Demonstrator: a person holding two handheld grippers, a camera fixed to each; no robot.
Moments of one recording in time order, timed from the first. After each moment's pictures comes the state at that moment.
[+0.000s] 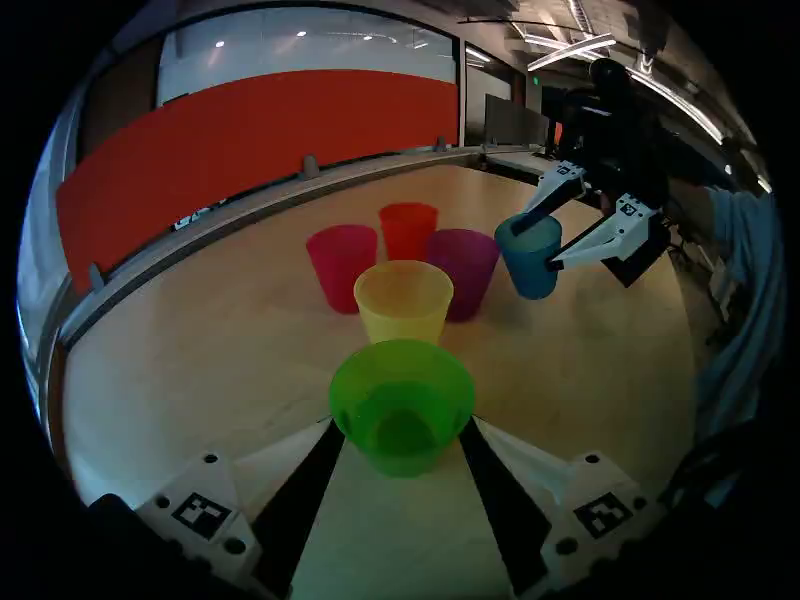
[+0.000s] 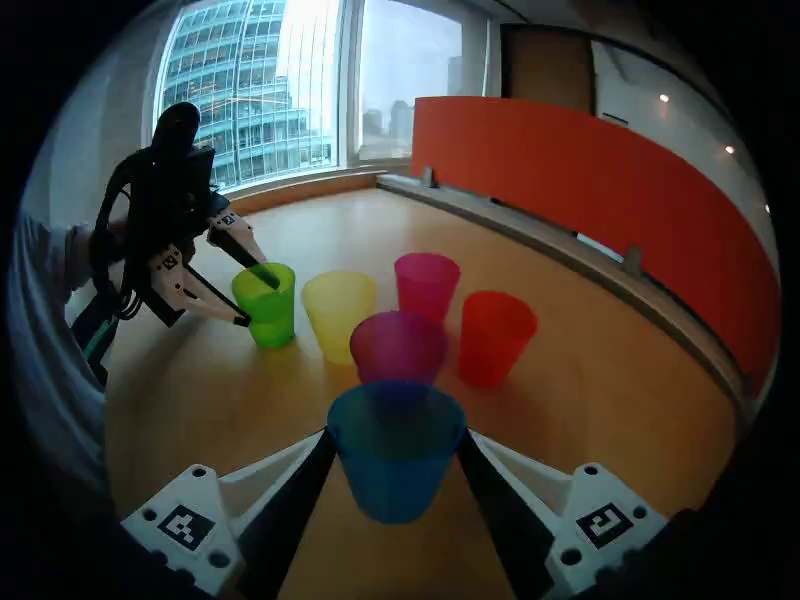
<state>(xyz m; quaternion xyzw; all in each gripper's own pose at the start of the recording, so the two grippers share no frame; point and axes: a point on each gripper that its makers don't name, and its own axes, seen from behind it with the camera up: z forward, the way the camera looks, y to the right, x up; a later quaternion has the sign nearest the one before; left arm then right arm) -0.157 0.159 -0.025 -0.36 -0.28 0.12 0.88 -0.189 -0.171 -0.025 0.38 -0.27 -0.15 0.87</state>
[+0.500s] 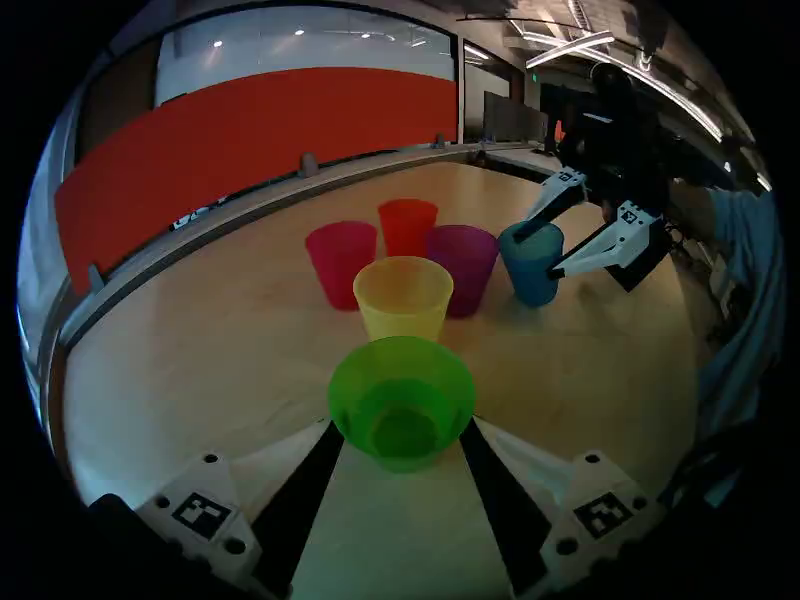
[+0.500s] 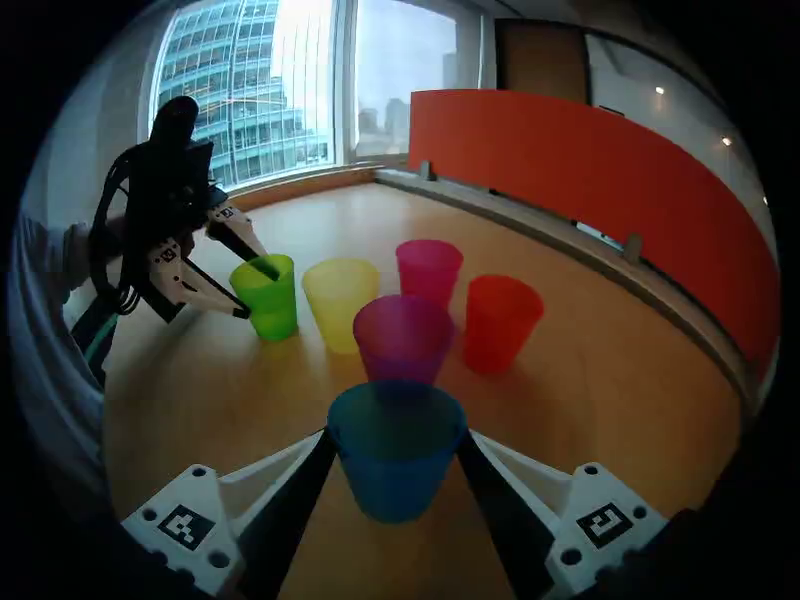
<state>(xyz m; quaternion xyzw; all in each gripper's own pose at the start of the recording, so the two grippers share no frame) -0.160 0.159 -0.026 -0.36 -0.28 0.12 0.88 -0.202 -0.169 -0.034 0.38 -0.28 -0.14 0.87</state>
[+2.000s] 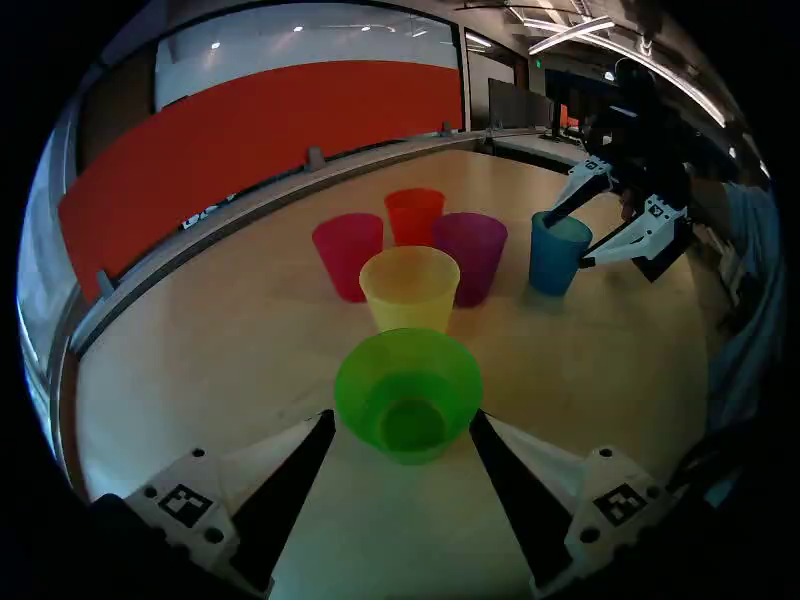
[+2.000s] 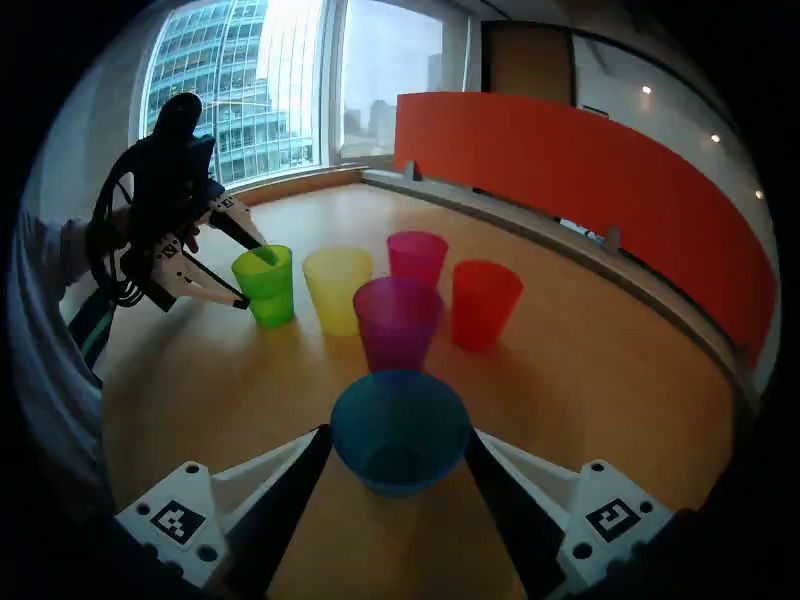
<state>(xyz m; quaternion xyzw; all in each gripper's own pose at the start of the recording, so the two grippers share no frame) -0.162 0.150 -0.026 -0.34 -0.29 0.15 0.88 -0.202 -0.150 -0.056 0.35 -0.28 -0.14 0.88</state>
